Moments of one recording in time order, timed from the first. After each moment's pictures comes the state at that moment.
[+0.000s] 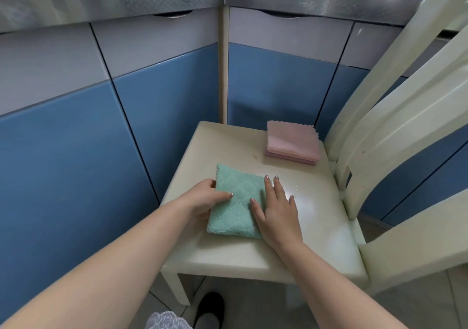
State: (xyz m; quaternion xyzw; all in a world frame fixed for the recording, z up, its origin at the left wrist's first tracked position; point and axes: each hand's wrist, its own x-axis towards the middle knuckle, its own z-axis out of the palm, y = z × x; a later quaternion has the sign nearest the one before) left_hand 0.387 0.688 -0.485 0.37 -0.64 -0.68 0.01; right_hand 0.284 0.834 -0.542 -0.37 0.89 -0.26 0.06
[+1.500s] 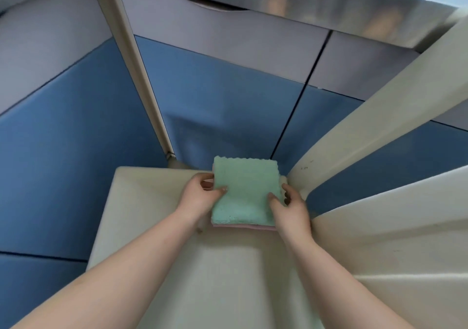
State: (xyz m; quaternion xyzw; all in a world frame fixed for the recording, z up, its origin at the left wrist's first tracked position) left_hand 0.134 0.625 -0.467 0.42 -0.71 -0.56 0.02; right_hand 0.066 0.794 -0.470 0.03 0.86 -0.47 0.20
